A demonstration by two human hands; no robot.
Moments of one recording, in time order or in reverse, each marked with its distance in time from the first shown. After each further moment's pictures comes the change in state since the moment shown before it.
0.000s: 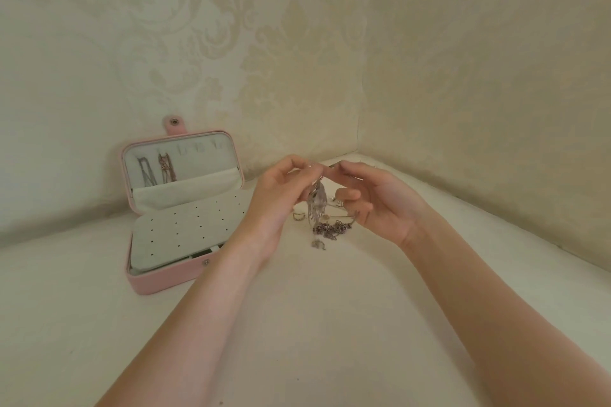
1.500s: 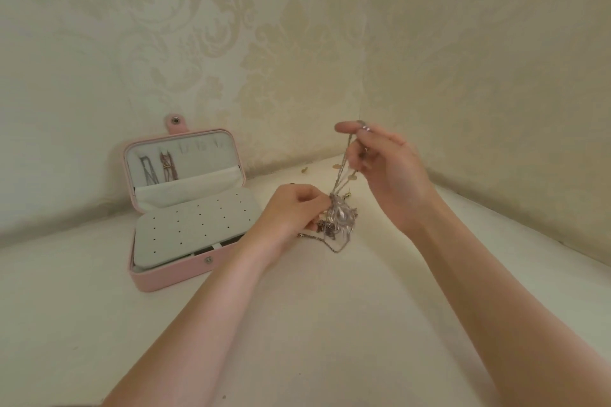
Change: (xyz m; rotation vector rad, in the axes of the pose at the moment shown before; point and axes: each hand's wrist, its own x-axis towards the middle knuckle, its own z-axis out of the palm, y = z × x) left_hand -0.001 -0.016 0.002 0.361 -0.062 -0.170; right_hand -0.005 -0.009 0.011 -0.406 0.070 -0.564
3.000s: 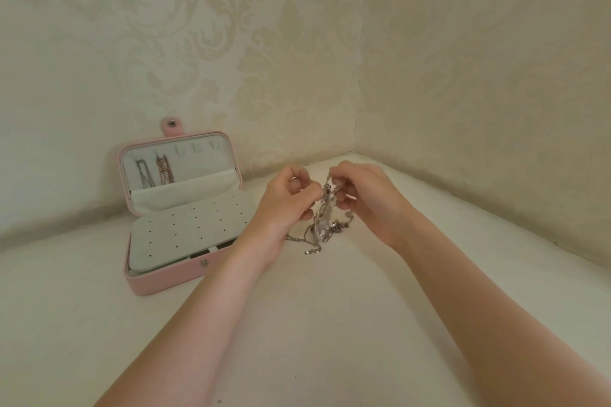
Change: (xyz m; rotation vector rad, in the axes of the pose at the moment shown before) left_hand -0.002 0.009 0.001 -0.298 0.073 0.063; right_hand 0.001 0.024 0.001 -0.183 0.031 0.301
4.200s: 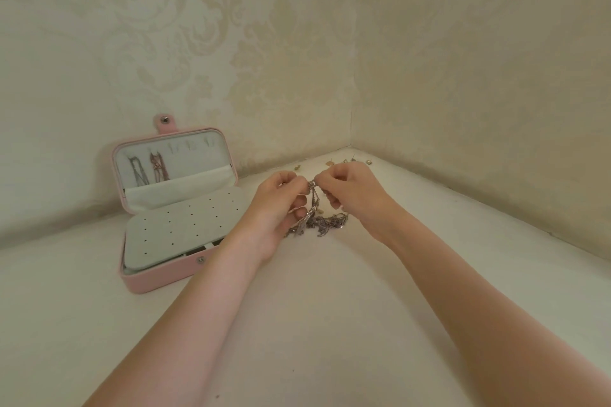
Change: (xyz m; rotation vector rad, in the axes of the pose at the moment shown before) left_hand 0.007 -0.005 -0.002 -0.154 0.067 -0.215; right_hand -0.003 0.004 0.008 -0.390 0.023 -0.068
